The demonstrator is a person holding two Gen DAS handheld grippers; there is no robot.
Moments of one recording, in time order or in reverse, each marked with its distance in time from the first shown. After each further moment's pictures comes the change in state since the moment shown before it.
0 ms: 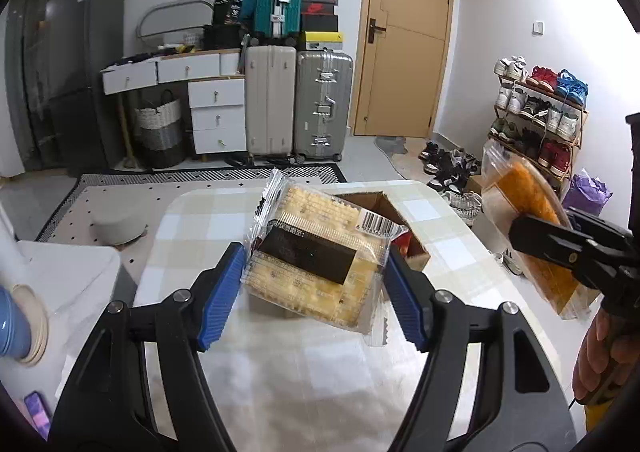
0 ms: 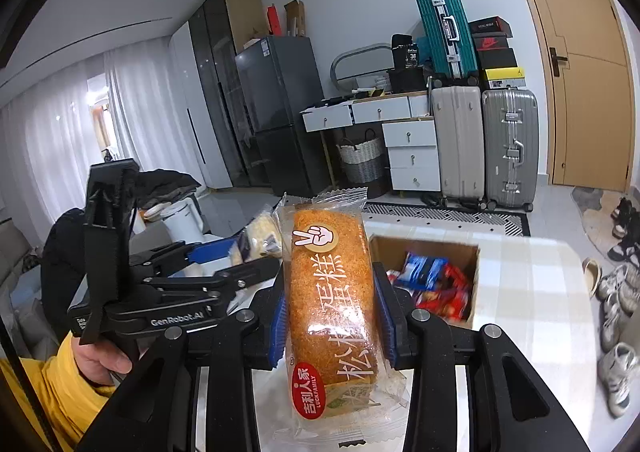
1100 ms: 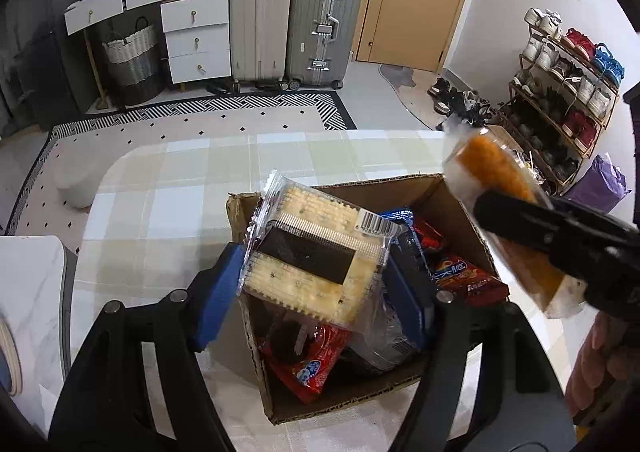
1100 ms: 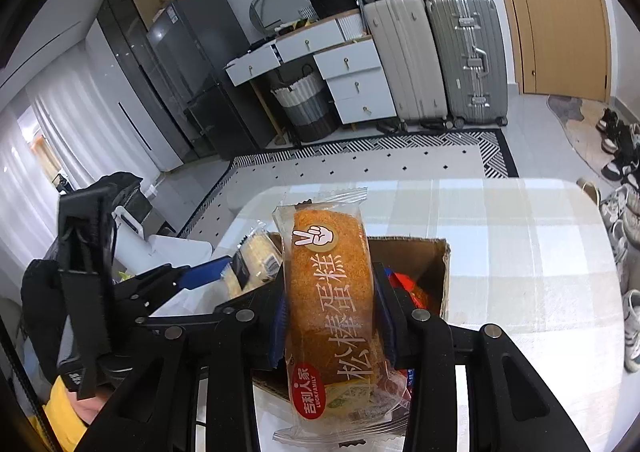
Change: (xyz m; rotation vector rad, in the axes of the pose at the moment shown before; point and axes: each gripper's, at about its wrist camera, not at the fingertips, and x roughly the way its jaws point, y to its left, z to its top) left arm 0.333 0.011 0.069 -0.036 0.307 -0.050; right arm 0.193 -0.151 0.038 0.248 0.250 -0.103
